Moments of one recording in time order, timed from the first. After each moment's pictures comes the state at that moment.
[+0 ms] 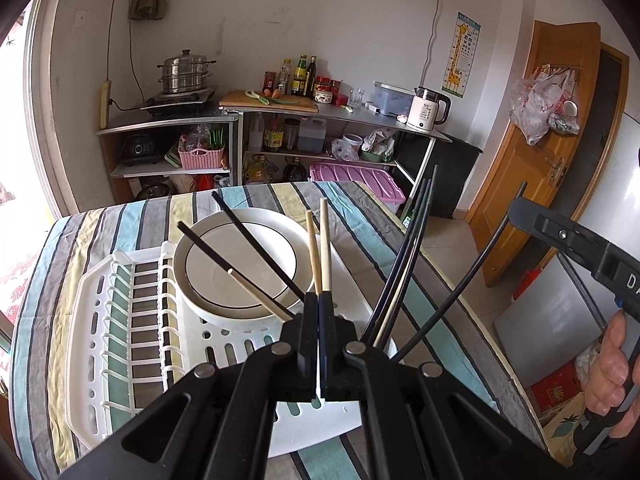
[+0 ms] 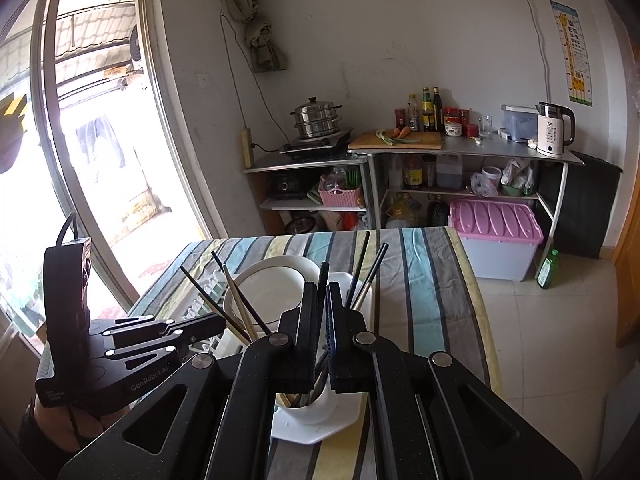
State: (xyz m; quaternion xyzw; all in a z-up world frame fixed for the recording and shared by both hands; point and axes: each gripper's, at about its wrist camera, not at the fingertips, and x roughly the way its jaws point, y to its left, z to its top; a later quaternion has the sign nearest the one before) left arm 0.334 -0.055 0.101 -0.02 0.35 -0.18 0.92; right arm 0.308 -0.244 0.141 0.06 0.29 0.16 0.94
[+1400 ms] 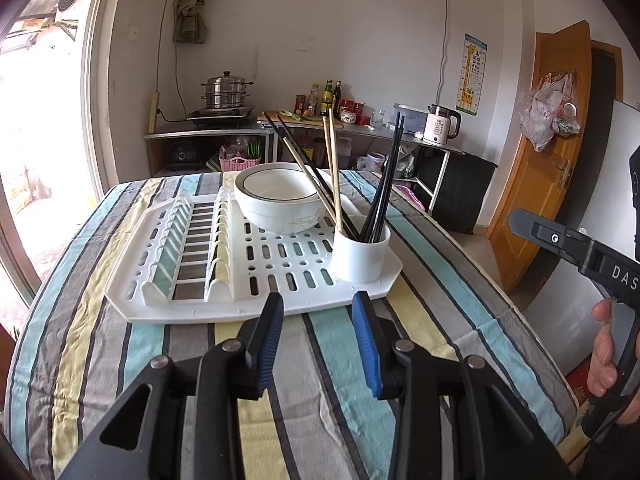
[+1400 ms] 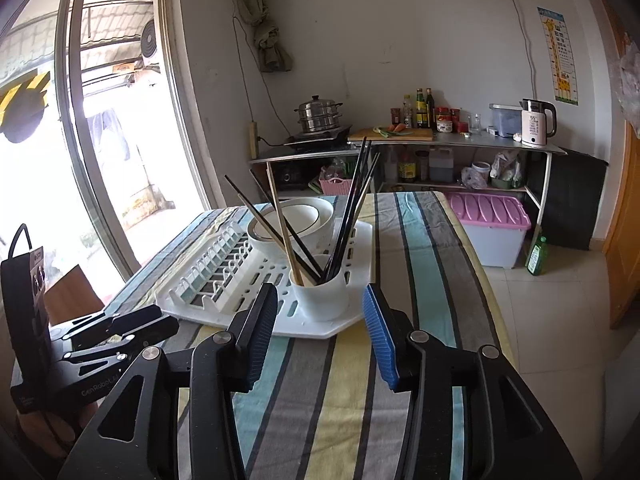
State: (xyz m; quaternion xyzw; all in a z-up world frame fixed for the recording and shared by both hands) left arm 0.170 -0.019 0.052 -0.02 0.29 -0.11 0.95; right arm 0.162 -0.239 0.083 0.04 0.26 0.14 0.95
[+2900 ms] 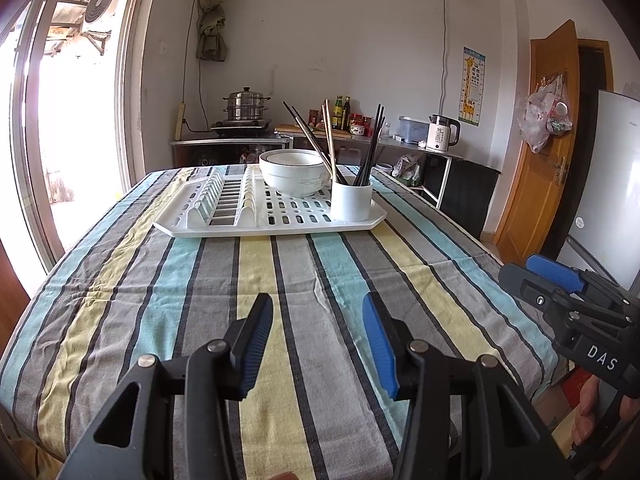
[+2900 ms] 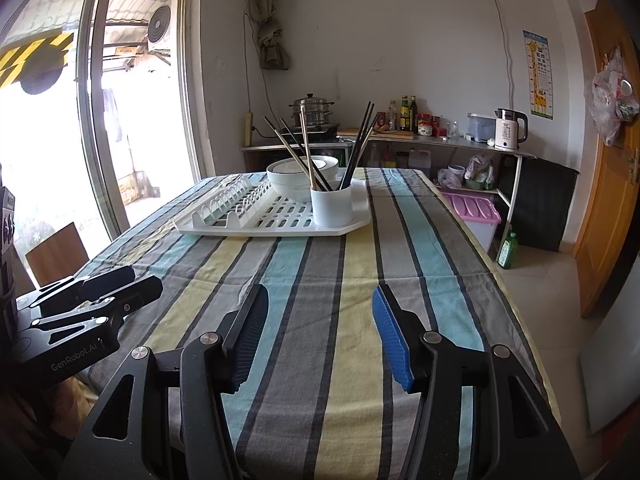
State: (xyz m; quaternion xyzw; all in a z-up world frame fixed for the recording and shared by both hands) left arm 0.034 -0.017 0.019 -0.02 0.26 -0.08 0.96; right arm 0.026 -0.212 0.030 0.01 0.25 0.11 0.96
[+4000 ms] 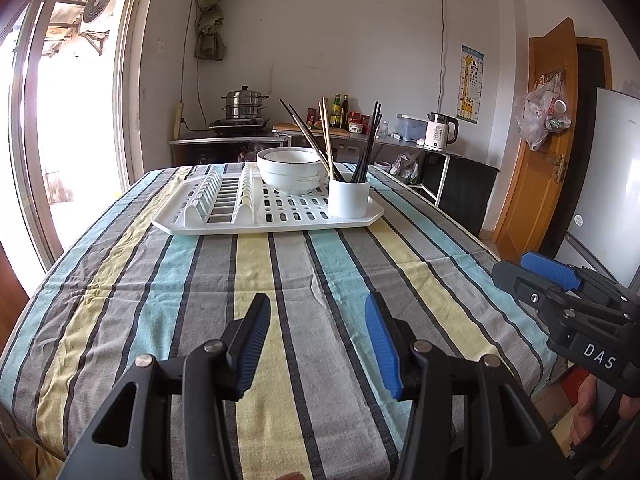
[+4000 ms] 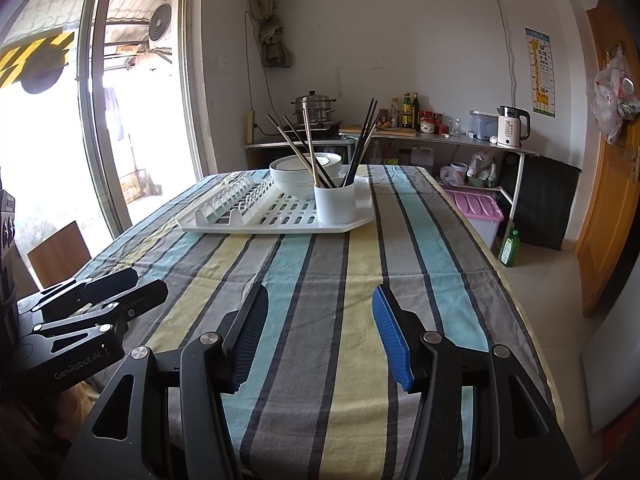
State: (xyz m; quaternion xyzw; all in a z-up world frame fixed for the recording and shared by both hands) left arm 0.031 -0.018 0.018 -0.02 0.26 -0.09 0.96; right arm 0.026 -0.210 0.029 0.01 0.25 0.11 0.96
